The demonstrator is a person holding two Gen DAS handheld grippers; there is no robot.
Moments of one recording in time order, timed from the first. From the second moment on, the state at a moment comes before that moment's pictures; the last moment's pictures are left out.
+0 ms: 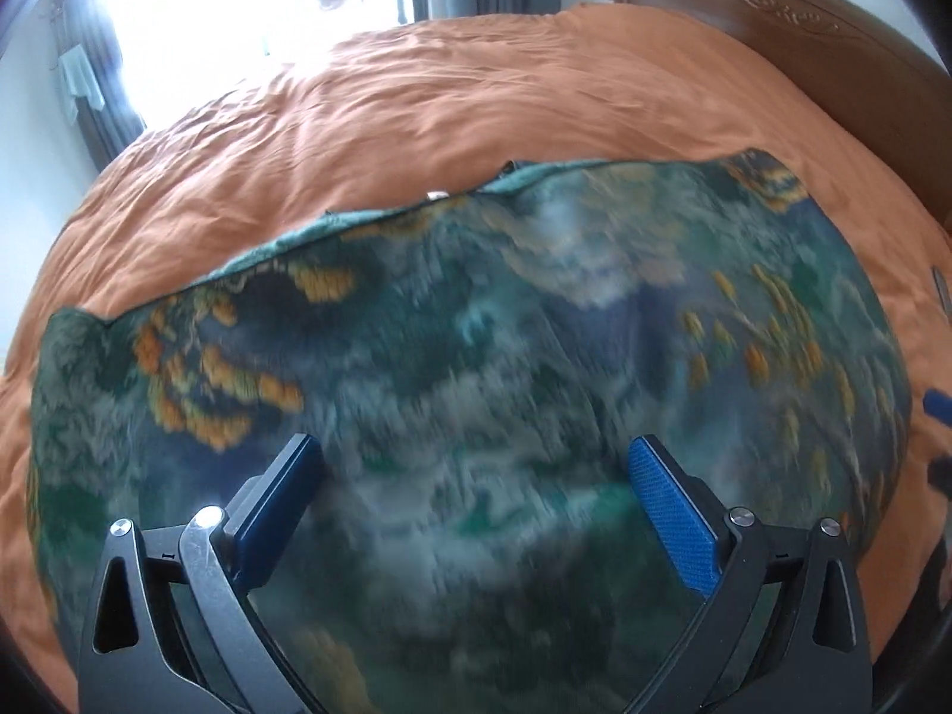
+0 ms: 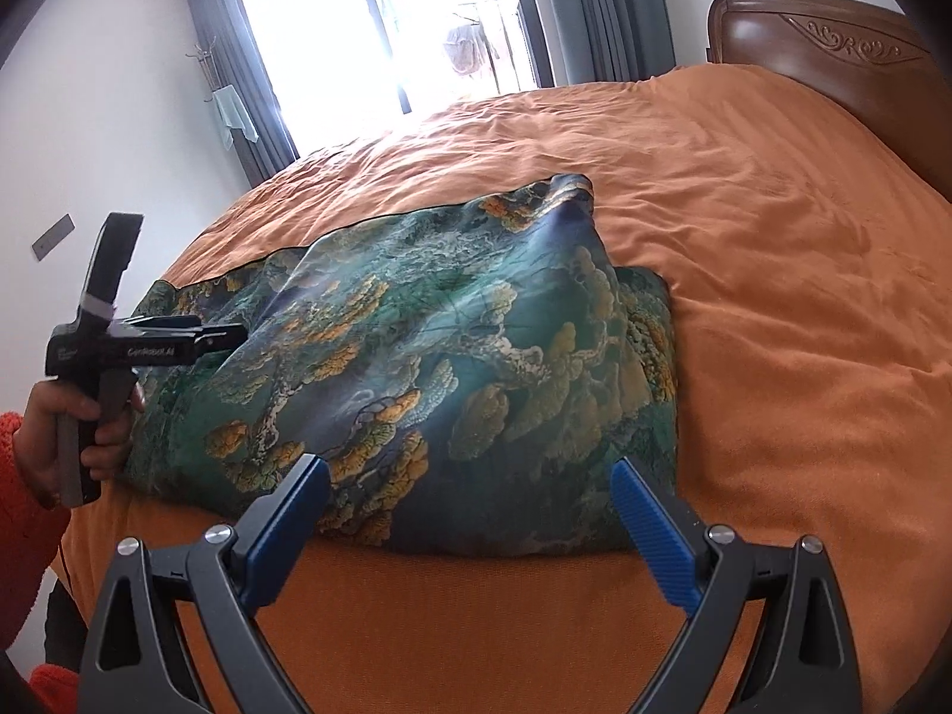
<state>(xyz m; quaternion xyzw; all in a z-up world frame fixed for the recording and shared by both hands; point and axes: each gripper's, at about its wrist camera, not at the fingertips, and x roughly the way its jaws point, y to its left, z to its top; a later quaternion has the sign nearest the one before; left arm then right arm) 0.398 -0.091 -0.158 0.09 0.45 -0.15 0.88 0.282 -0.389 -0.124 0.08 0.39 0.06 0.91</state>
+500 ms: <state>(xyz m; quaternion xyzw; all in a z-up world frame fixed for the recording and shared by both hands) 0.310 -0.101 -0.161 0.09 0.43 -0.17 0.88 0.258 -0.398 -0.136 0.11 0.41 0.04 0.90</state>
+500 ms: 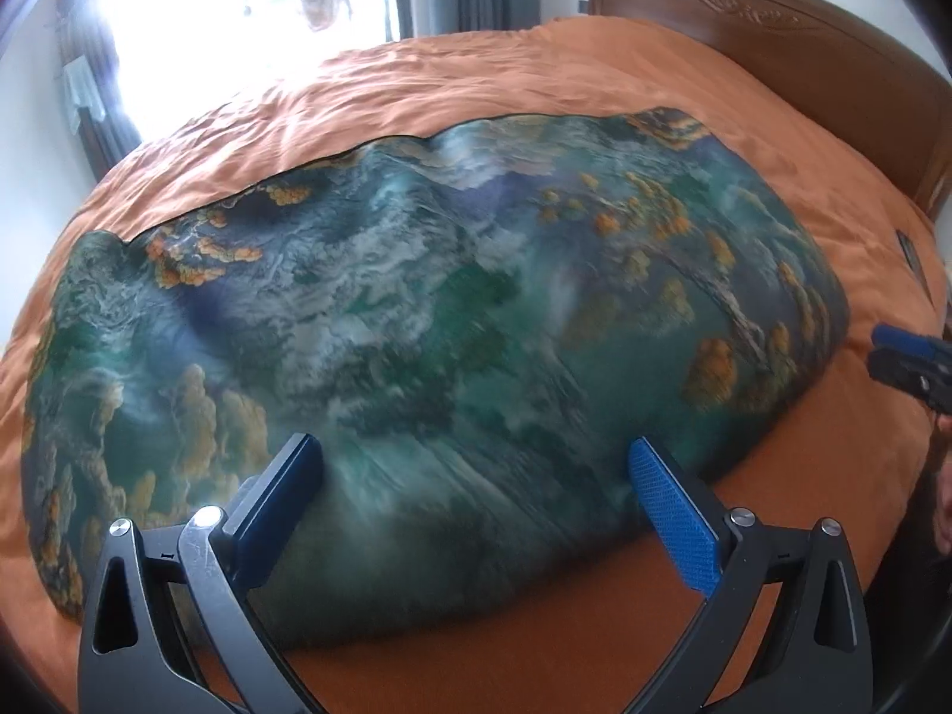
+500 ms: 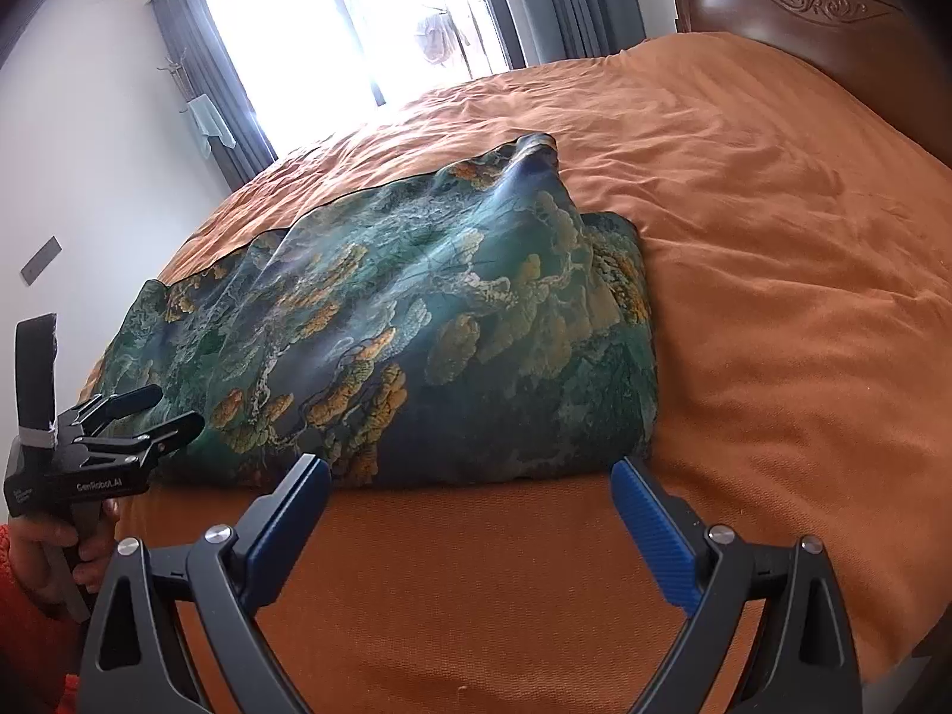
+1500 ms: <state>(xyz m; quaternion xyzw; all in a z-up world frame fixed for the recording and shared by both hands) 0.331 -0.139 -0.083 0.05 0.42 -0.31 0.85 0.312 -0.474 -0.184 0.36 0.38 0.03 0.85</state>
